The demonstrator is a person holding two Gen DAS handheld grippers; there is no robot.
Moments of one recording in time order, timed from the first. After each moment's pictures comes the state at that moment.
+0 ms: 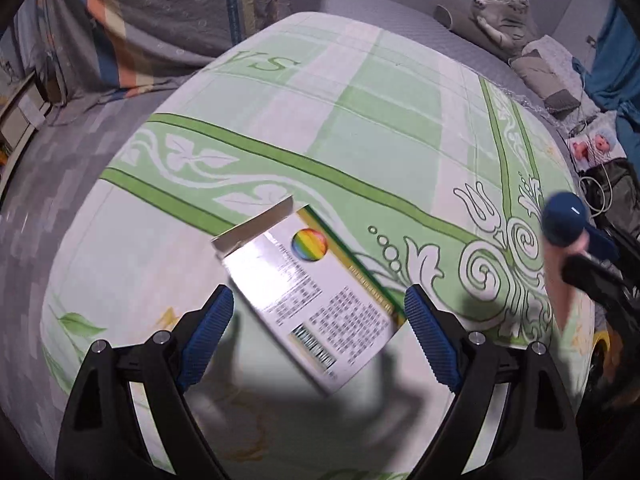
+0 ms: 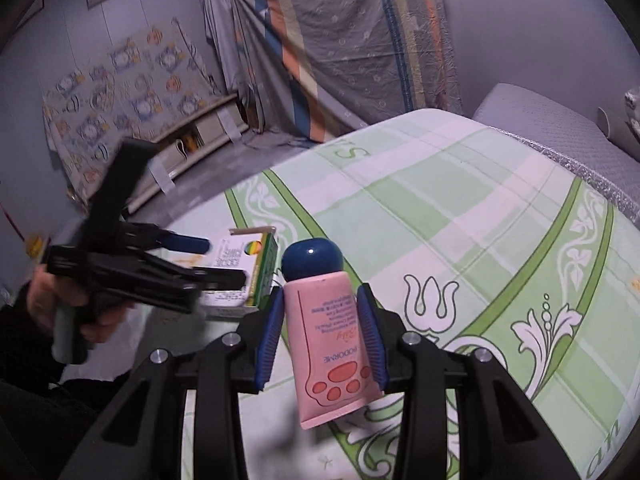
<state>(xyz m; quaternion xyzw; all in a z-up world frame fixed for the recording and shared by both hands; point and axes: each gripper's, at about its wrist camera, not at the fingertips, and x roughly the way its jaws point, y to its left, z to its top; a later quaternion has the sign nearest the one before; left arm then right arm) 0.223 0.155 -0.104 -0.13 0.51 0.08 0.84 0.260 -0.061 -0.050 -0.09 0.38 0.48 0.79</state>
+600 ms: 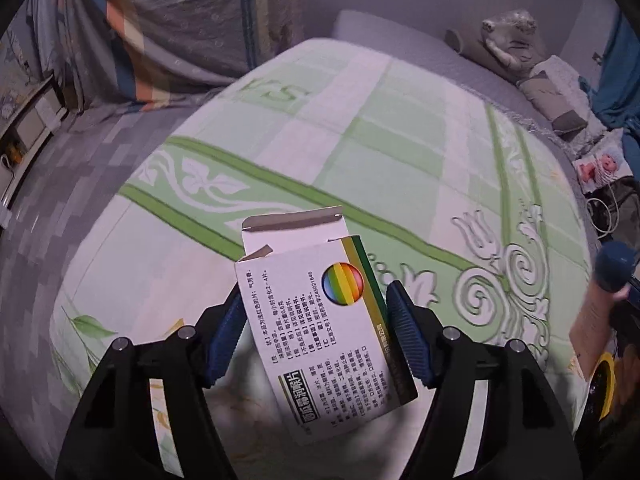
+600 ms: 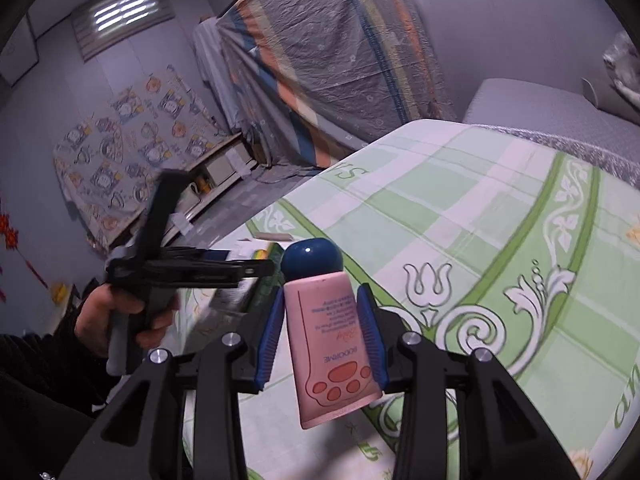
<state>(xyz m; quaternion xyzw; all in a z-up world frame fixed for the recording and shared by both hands) 0.204 0.141 -0.071 -0.12 0.46 0.10 0.88 0.244 -0.116 -0.034 0.01 0.37 0.48 0.80</state>
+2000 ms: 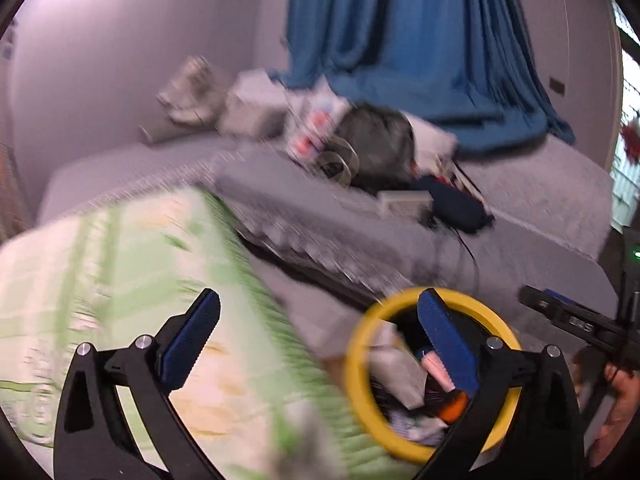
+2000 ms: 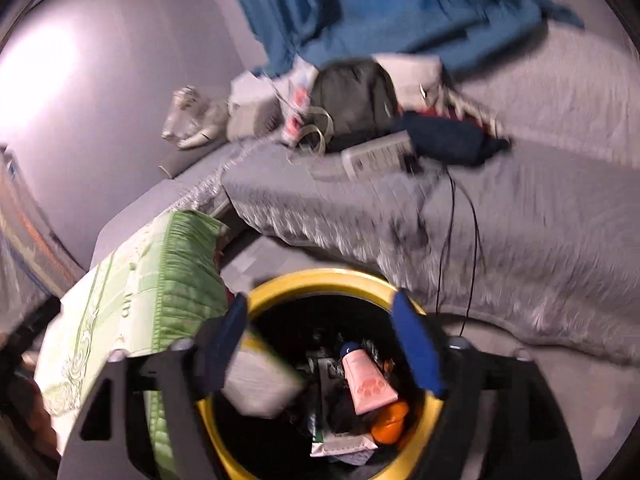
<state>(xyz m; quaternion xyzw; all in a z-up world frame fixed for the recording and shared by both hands) 0.152 -0.260 -0.031 0.05 0.24 -0.31 0.92 -0.002 -0.509 -0.073 0.22 0.26 -0.21 0.92</state>
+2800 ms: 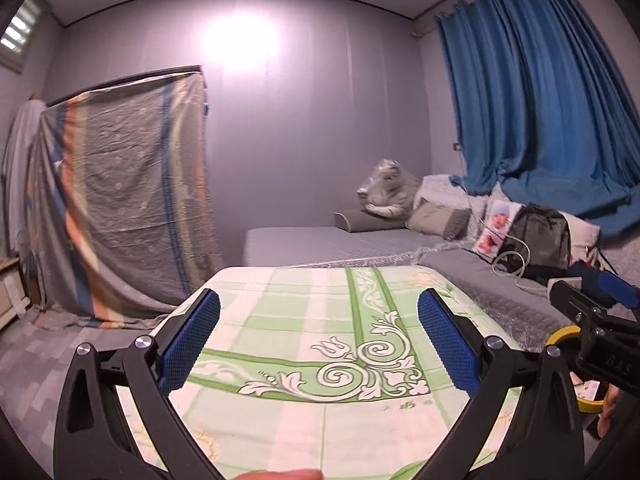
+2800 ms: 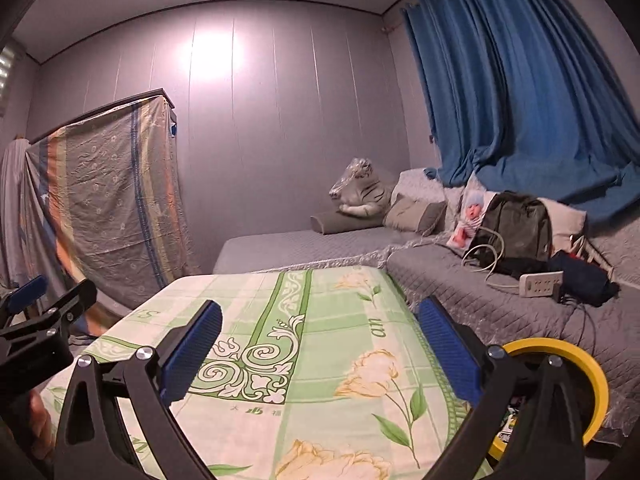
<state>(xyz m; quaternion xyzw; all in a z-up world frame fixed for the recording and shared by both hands) 0.024 0.024 0.009 0.01 0.07 -0.01 1.00 0.000 -0.177 -0.002 0.05 0.08 -0.03 1.00</state>
